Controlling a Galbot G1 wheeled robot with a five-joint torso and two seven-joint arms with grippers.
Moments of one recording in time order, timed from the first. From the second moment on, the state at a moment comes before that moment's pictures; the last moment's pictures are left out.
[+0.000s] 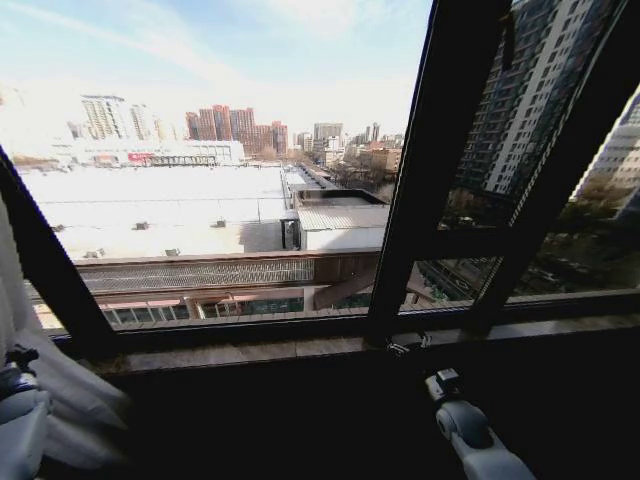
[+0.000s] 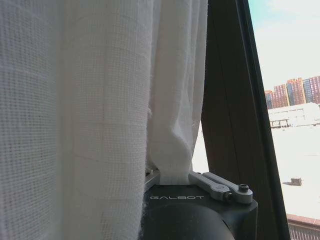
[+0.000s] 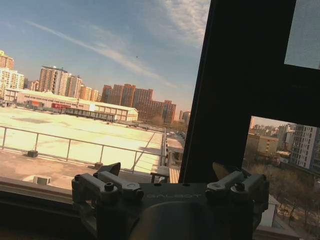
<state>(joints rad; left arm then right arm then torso) 0.69 -0.79 -0.79 -0.57 -0.38 -0.38 -0.15 -1.22 1.09 0.49 1.59 0.30 0.19 -0.08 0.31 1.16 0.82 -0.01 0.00</state>
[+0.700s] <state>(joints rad) 0.93 -0.99 -0.81 -1.03 -0.37 -0.24 -0.21 -1.22 1.09 0.49 1.59 0.30 0.19 -0.08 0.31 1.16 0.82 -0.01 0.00</state>
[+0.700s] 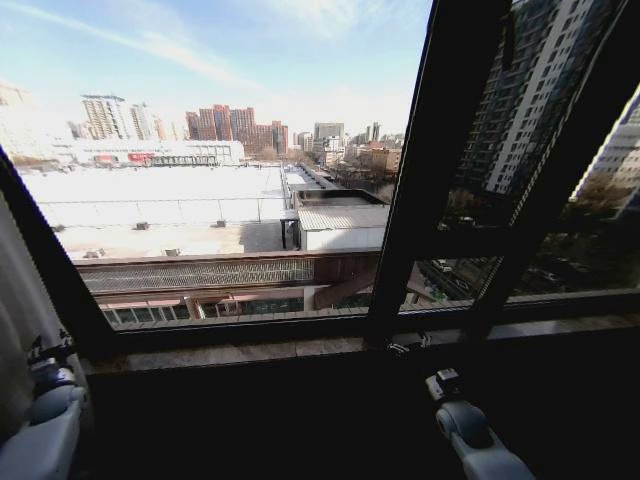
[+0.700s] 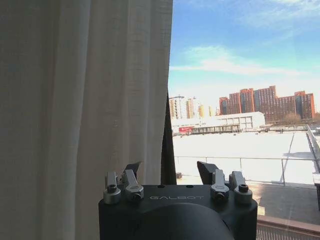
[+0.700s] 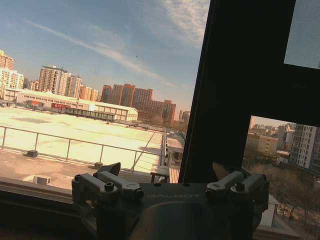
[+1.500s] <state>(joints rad) 1.26 -1.27 -0.74 -1.54 -0.45 -0.20 -0.03 -1.22 1.09 0.49 1.59 0.30 0.19 -0.08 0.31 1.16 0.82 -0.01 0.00</state>
